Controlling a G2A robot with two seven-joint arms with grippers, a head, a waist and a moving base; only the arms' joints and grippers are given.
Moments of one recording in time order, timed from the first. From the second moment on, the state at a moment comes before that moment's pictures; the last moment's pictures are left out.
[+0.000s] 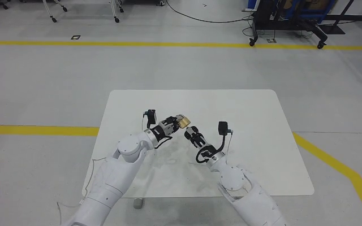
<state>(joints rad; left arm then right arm) 1.09 -1.33 -1.05 -1.22 -0.44 0.00 -0.56 -1.46 -1.29 1.02 -1.63 -0.05 -0.05 0.03</state>
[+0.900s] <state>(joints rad) 1.09 -1.33 -1.08 -1.19 -0.54 0.05 -0.59 -1.52 -1.28 1.11 -1.72 -0.06 -0.09 0.09</state>
